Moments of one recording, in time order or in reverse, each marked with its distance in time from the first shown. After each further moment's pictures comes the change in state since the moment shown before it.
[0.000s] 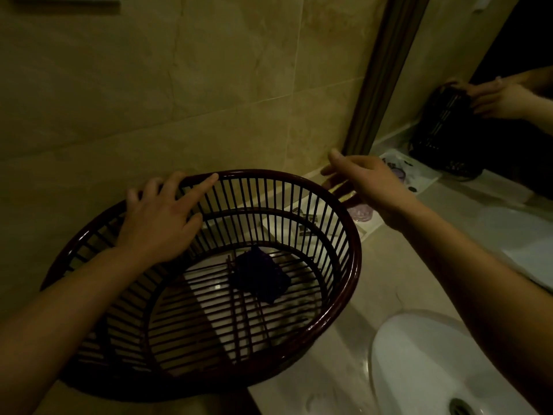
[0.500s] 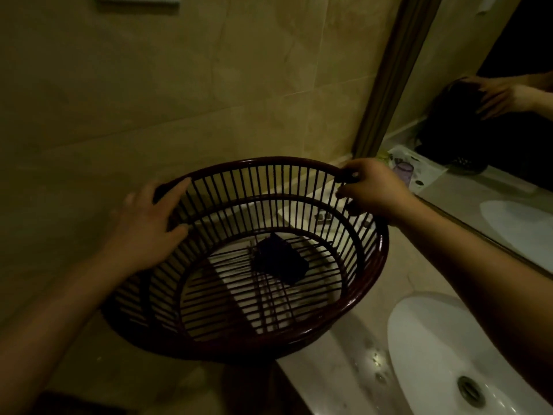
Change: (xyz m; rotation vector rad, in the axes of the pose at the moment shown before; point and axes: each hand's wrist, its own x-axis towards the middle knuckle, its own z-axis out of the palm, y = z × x) left_hand -0.065 -0.055 -0.026 -0.211 -0.127 -0.164; right_hand -0.026 -0.019 0.048 -0.452 0.171 0.089
